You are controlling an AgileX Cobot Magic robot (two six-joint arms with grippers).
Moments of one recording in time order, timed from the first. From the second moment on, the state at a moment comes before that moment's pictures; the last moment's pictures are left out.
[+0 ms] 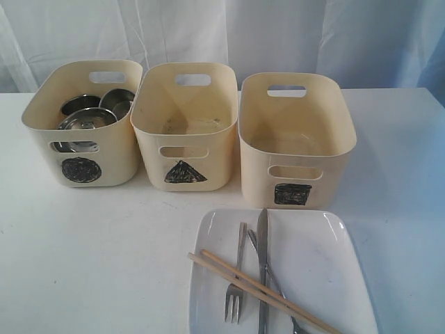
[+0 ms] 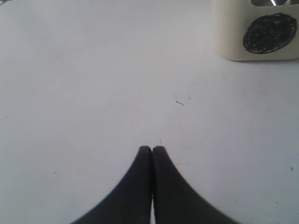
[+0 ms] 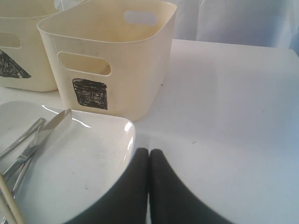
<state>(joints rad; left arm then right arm) 0.17 0.00 0.02 -0.06 0.42 0.16 0.22 0.00 0.00 0.00 0.35 0.02</state>
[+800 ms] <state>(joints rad) 0.05 0.00 0.02 -0.04 0.42 0.16 0.22 0.00 0.00 0.00 0.35 0.02</state>
